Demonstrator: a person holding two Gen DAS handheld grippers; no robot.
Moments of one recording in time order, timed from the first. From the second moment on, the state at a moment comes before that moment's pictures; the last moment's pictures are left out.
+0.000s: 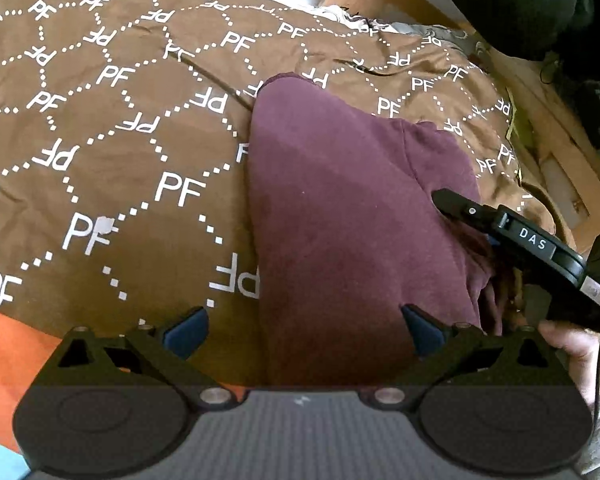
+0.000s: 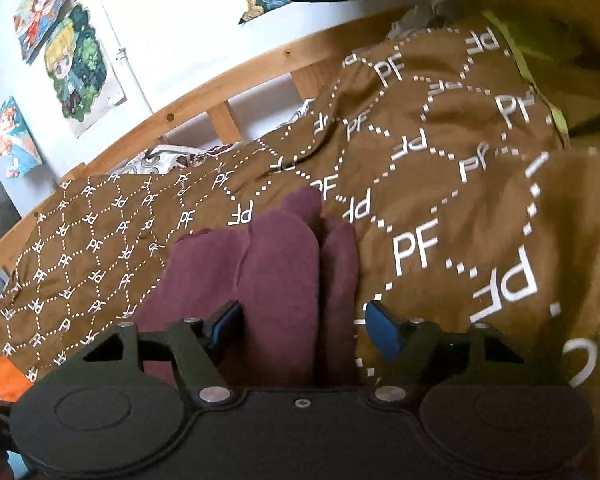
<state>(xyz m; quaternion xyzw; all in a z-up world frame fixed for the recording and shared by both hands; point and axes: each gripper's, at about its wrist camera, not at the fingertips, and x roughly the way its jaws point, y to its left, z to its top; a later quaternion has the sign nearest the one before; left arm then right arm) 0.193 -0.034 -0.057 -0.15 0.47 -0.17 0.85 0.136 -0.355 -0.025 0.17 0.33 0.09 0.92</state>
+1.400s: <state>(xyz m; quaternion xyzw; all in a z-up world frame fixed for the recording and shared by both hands) 0.180 0.020 -0.021 -0.08 0.37 -0.14 0.92 0.173 -0.218 -0.008 0.07 0.29 0.15 0.94</state>
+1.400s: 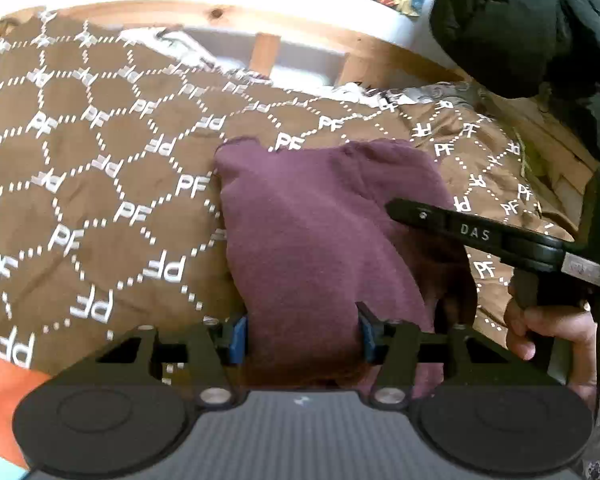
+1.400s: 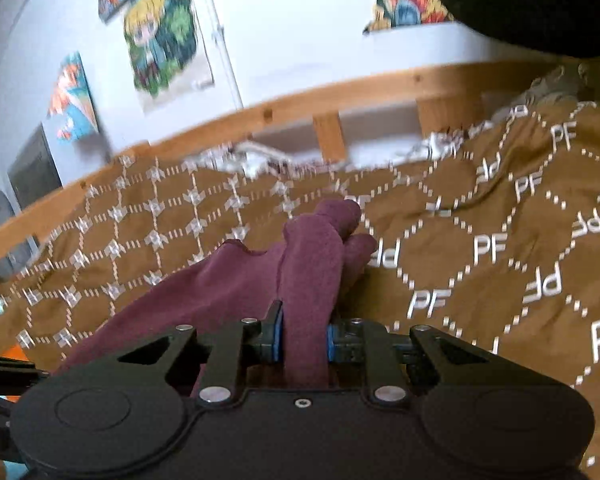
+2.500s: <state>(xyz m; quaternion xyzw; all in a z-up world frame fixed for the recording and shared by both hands) 0.029 0.041 0.012 0.00 0.27 -0.04 0.96 -0.053 -0.226 0.054 0.06 0.22 0.04 0.97</state>
